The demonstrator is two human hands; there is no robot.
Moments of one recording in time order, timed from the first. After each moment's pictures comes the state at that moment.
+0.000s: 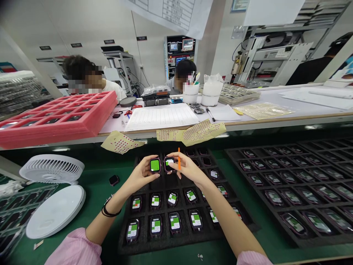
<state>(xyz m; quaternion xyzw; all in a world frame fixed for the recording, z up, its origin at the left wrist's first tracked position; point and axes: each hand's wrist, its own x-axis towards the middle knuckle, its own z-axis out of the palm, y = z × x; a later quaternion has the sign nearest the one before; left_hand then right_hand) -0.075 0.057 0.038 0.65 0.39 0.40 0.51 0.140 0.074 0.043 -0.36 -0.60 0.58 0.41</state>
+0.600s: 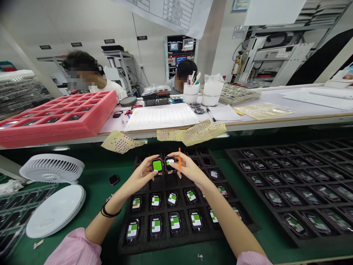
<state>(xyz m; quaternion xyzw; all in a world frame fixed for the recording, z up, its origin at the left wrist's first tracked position) -0.076 0.052 0.042 0.66 0.37 0.38 0.54 0.142 0.075 0.040 -0.36 -0.62 0.57 0.41</state>
